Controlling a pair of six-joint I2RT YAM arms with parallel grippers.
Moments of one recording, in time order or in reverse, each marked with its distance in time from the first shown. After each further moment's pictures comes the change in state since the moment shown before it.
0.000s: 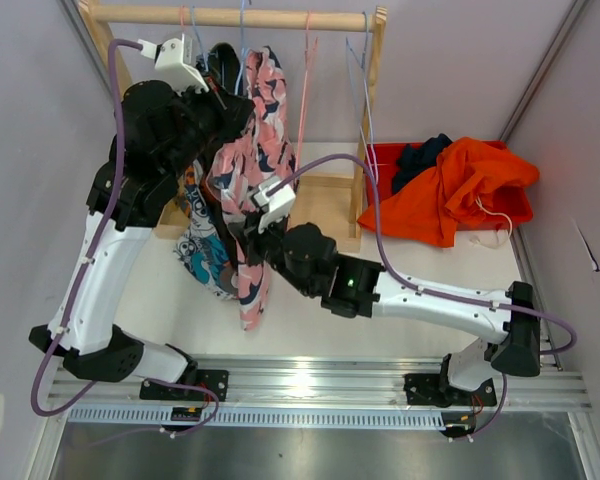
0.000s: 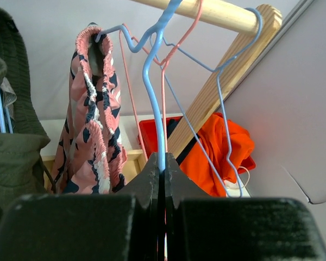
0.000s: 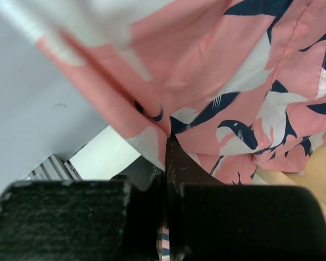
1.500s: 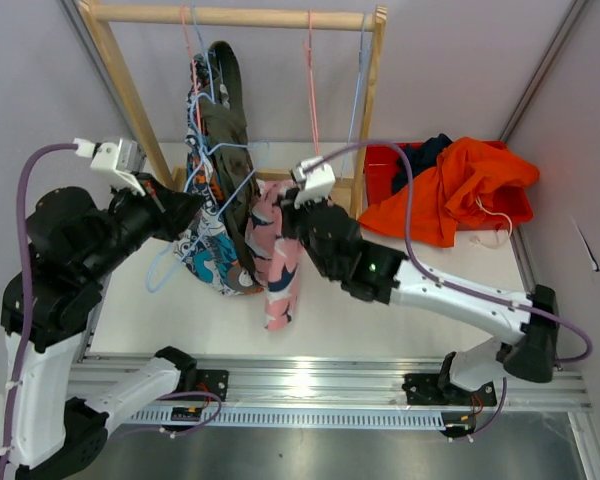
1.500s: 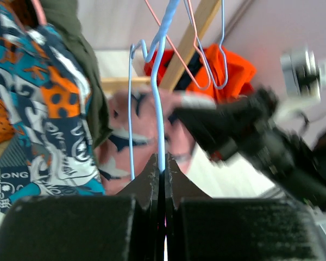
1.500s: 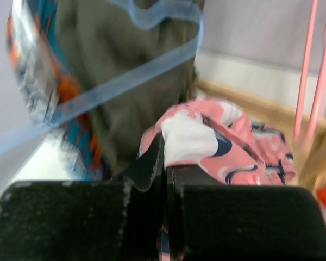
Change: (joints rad) left arm 0.092 -0.487 -0.366 -0.280 0.188 0.042; right arm -0.128 -0.043 -0.028 -0.046 0.207 -0.057
